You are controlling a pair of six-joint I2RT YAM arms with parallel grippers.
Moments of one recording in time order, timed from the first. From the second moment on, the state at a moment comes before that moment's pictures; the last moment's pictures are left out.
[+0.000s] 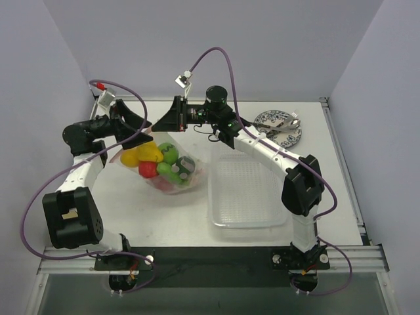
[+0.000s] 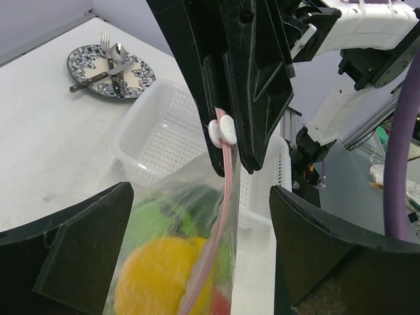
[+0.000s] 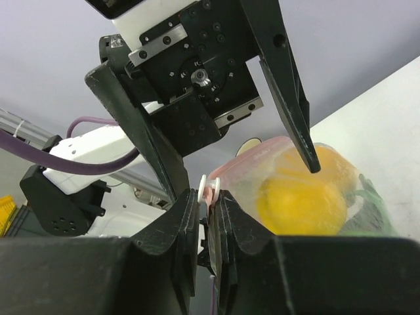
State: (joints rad) left arm 0.18 1.48 0.99 1.31 1.50 -1.24; right arm 0.73 1.95 1.74 0.29 -0.83 0.89
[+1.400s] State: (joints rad) left arm 0.20 1.48 0.98 1.31 1.55 -1.37; right arm 0.69 1.62 1.34 0.10 -0.57 0.16
